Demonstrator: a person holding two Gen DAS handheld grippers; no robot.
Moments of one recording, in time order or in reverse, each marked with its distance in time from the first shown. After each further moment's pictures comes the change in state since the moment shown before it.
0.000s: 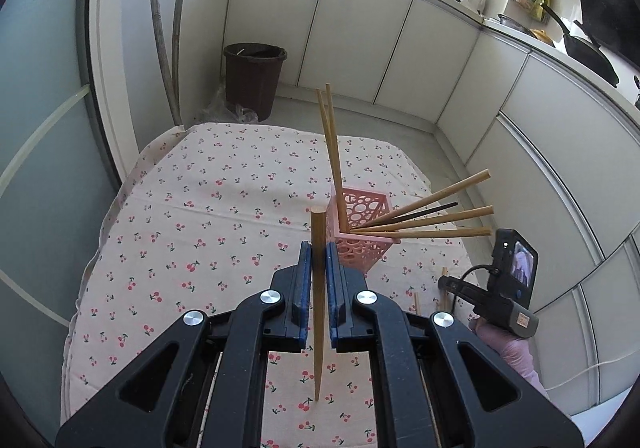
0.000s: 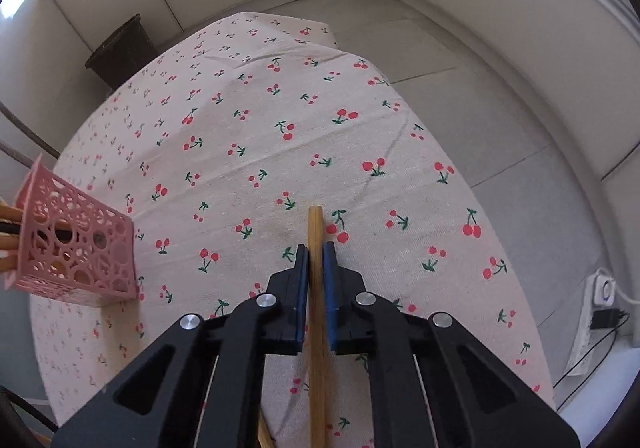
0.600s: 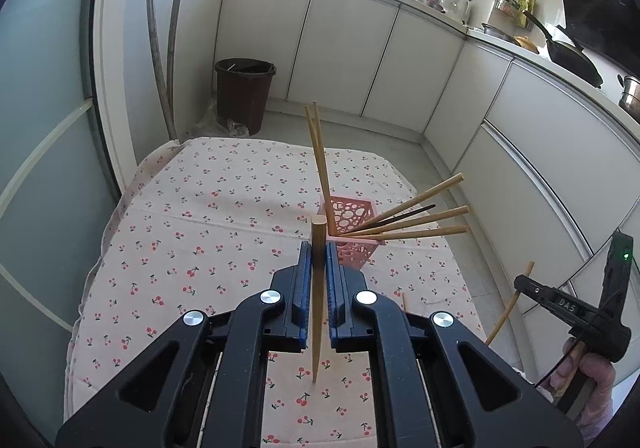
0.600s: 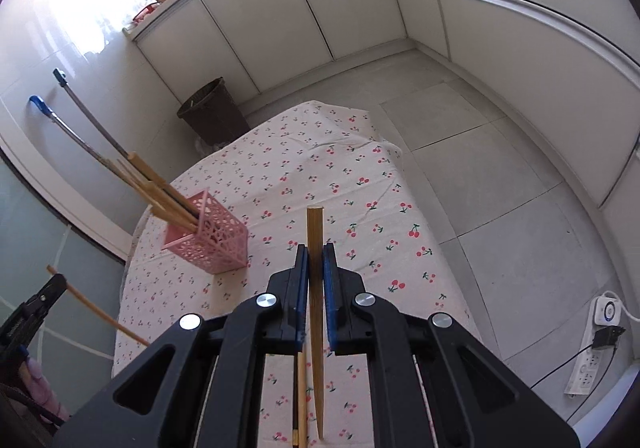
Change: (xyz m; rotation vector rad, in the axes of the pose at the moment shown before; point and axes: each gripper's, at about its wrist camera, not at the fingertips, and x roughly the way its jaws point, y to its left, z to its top) left arm -0.026 0.004 -0.006 0.018 -0.047 -0.042; right arm -0.172 -0.037 -0.035 -0.077 -0.201 0.252
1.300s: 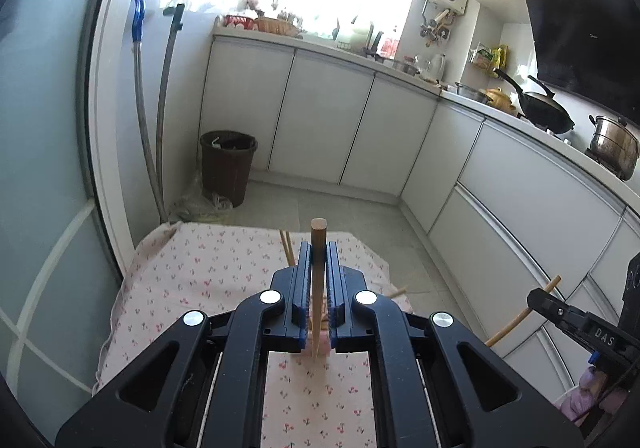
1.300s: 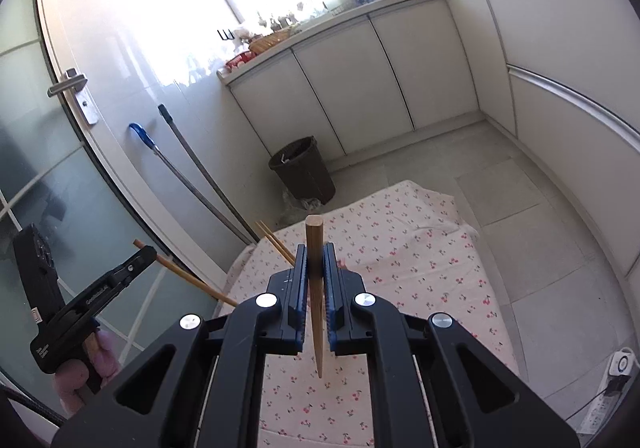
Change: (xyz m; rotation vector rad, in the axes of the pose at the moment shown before) left arm -0.063 -0.021 0.084 0.028 -0.228 -0.058; right arm -0.114 0.096 0.036 -0.111 -0.211 0.232
